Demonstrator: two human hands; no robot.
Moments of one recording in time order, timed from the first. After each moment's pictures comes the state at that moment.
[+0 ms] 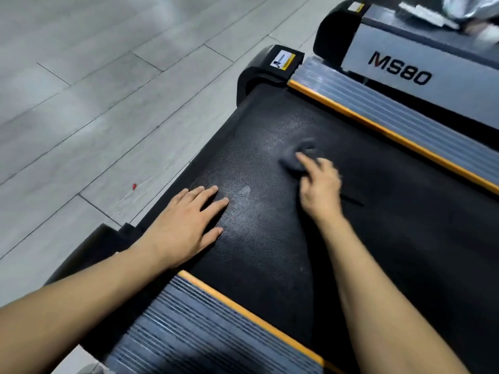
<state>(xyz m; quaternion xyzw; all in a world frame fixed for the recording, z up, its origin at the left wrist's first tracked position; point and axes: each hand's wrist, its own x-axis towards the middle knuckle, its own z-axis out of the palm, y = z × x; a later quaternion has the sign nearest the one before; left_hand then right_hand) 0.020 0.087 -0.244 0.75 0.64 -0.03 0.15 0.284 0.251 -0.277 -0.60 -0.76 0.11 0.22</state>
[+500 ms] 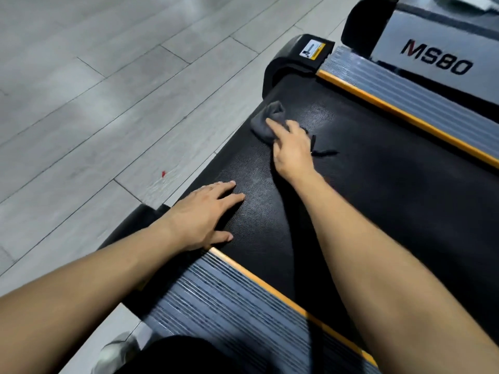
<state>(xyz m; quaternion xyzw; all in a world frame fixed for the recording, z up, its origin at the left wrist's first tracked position) -0.001 0.071 -0.224 0.74 0.62 -0.04 0.26 0.166 0.266 -0.266 -0.51 -0.83 0.13 0.20</state>
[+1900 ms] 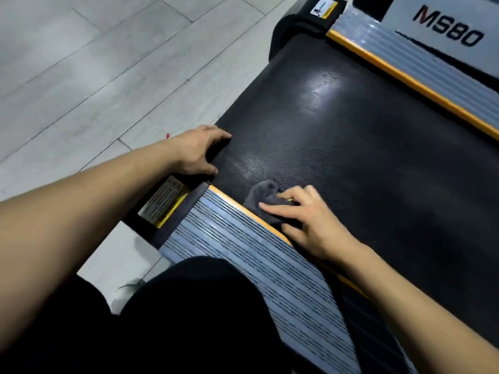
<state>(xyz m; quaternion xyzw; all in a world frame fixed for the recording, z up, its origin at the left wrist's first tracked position) -0.040 0.079 -0.210 0.64 0.68 0.02 0.36 0.281 0.073 -0.233 -0.28 -0.93 0.22 0.07</state>
